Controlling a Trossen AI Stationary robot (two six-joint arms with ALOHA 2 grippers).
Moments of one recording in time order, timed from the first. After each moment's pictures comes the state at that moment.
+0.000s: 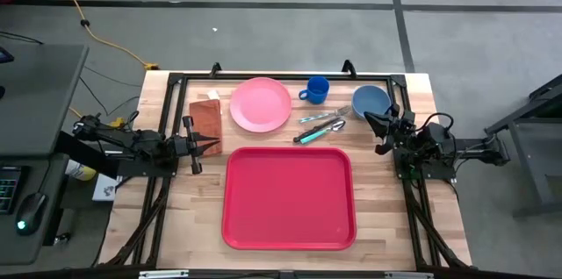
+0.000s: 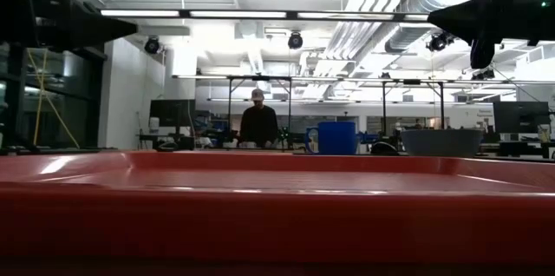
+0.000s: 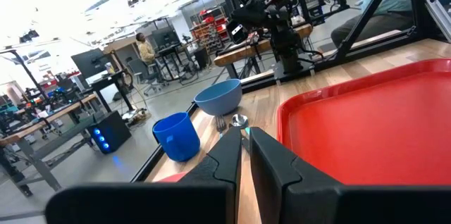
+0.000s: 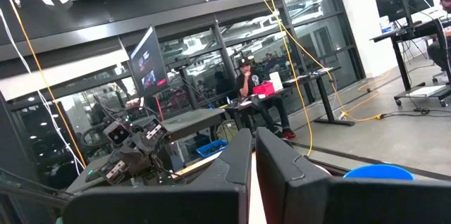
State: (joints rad) left arm -0.32 0.01 0.01 0.07 -0.53 0.41; right arm 0.01 0.01 0.01 0.32 0.46 0.23
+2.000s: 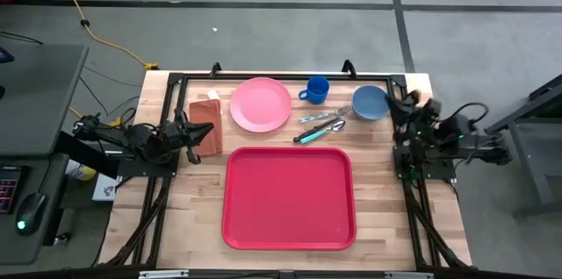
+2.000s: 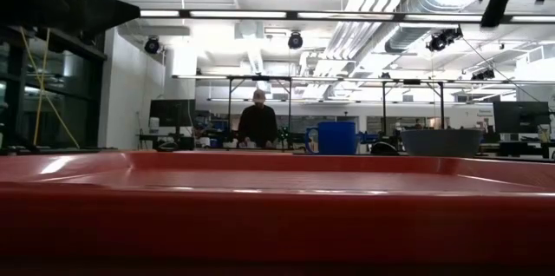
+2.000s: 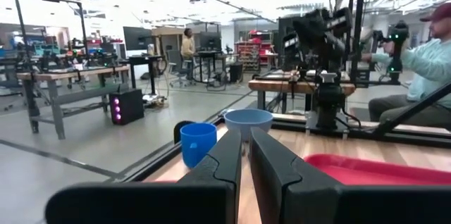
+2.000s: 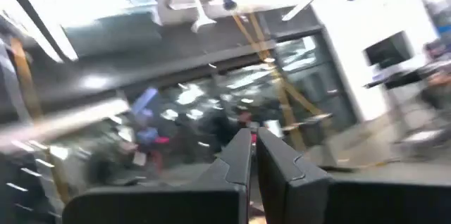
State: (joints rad) left arm -0.32 0.01 0.06 0.19 -0.72 0.17; right arm 0.01 0.07 0.27 0.29 0.53 0.10
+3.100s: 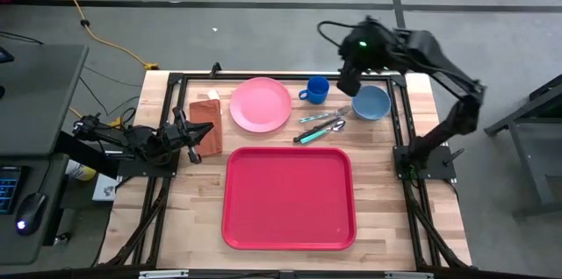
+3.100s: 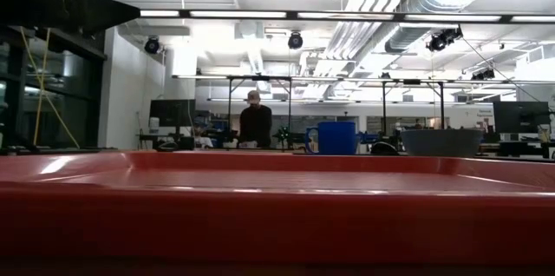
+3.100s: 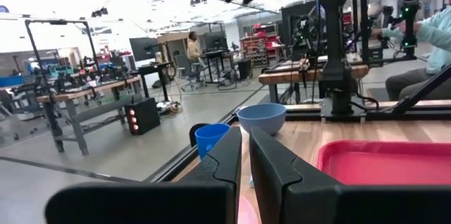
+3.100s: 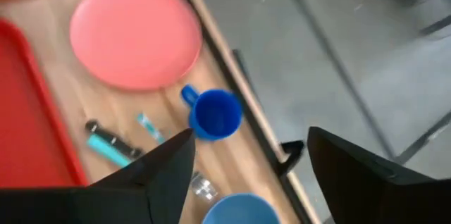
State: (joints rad) left arm -0.32 0.01 0.06 0.18 -0.73 0.30; right arm -0.43 1.55 2.02 -1.37 0.28 -0.10
